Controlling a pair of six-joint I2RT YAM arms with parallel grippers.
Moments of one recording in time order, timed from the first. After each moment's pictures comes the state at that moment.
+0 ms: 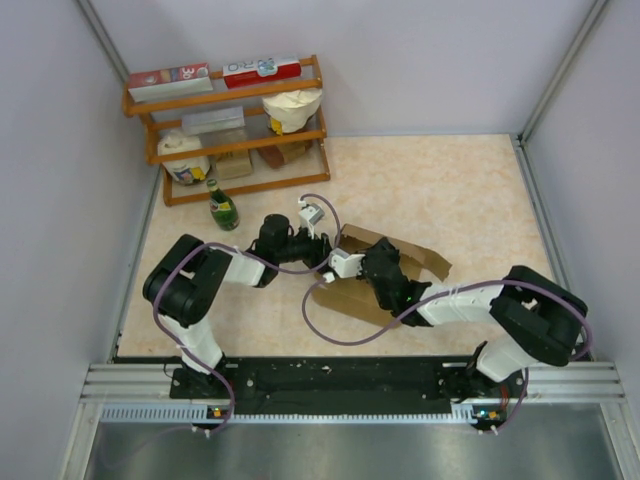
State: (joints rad) left arm -0.49 1.78 0.67 0.72 0.66 -0.29; right arm 0.97 1.49 0.55 0.54 0.72 -1.07
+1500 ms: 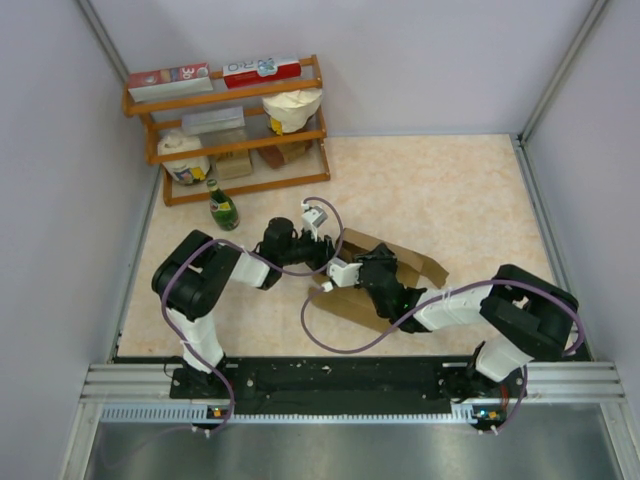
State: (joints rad) left arm -0.51 1.84 0.67 0.79 0.62 -0.29; right arm 1.02 1.54 0.52 0.56 0.74 -1.03
